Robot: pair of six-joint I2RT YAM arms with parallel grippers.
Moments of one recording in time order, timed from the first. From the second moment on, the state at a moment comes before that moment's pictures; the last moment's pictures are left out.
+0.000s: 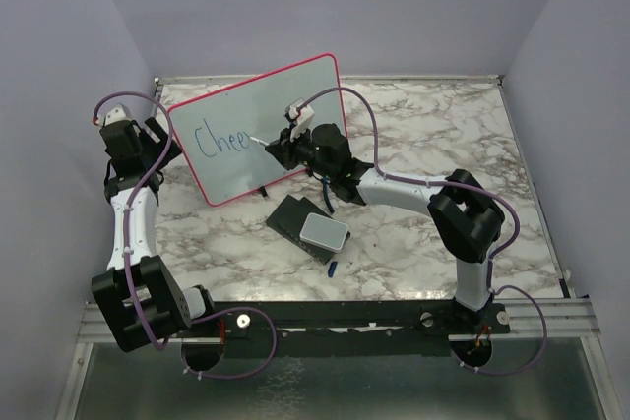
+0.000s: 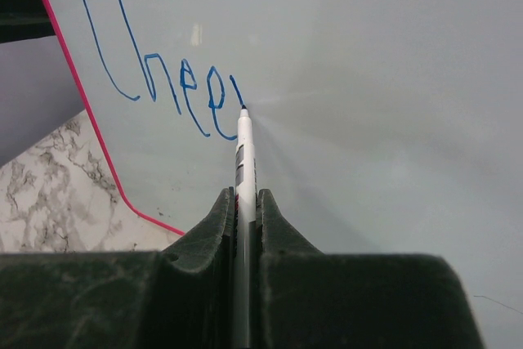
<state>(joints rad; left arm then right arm) 0.37 1.23 0.91 -0.17 0.11 -0.35 0.86 1.93 1.30 0.53 -0.04 0.16</state>
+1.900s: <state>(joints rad) 0.36 1.23 0.91 -0.17 0.11 -0.35 0.86 1.82 1.17 0.64 0.04 0.17</state>
